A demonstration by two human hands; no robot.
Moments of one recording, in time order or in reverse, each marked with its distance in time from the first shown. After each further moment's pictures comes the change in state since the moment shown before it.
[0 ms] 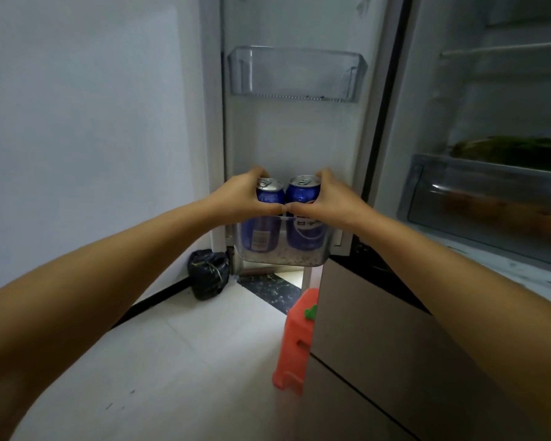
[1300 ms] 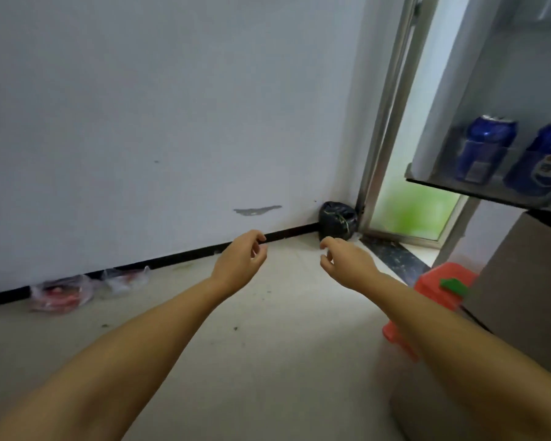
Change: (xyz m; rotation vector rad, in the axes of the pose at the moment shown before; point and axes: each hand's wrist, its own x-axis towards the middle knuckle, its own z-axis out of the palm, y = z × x) left_hand -0.414 -0.176 -0.049 0.131 0.314 -0.512; right_hand -0.190 -0.142 0.283 -0.246 -0.376 -0.412
